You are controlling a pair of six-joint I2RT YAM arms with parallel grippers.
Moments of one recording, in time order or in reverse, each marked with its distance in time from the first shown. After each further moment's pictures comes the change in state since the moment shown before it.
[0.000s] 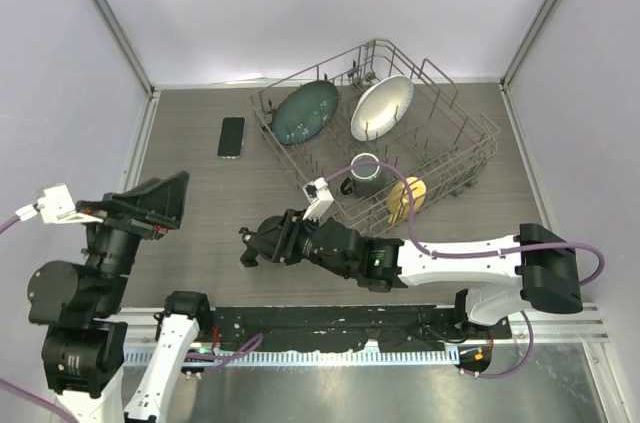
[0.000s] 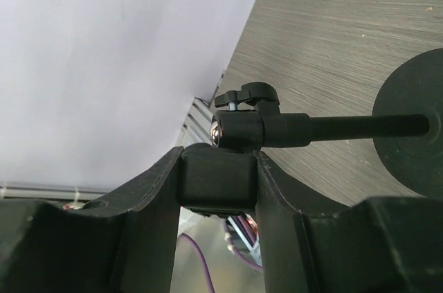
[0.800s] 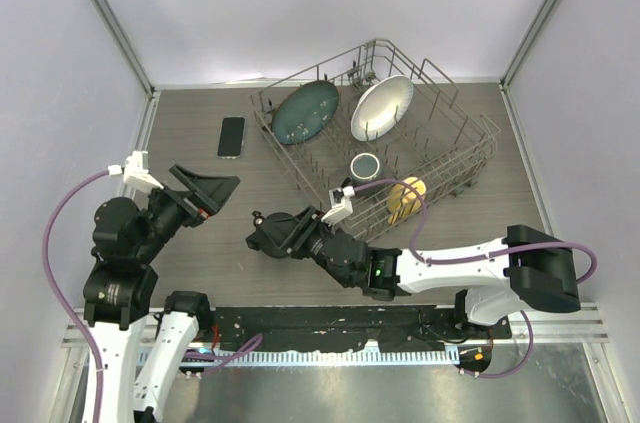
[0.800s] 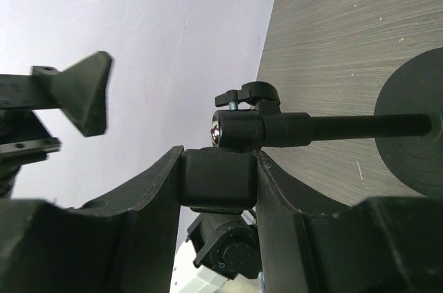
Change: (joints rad) left arm -0.001 0.108 -0.256 0.011 0.268 -0.131; right arm 0.018 0.014 -0.156 0.279 0.254 0.198
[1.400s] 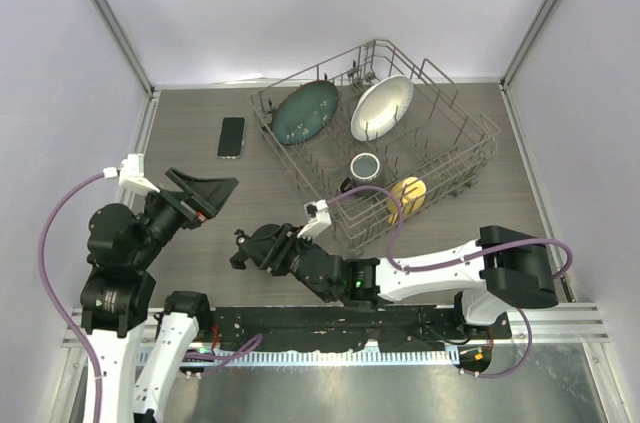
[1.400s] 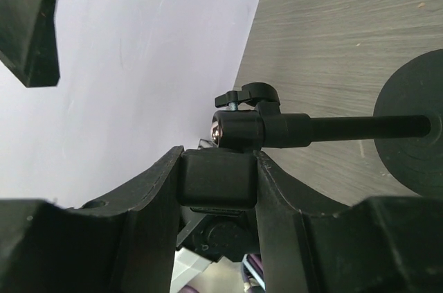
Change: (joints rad) left arm 0.000 -0.011 -0.021 0.011 0.032 -0.010; right arm 0.087 0.118 0.094 -0.037 0.055 -0.068
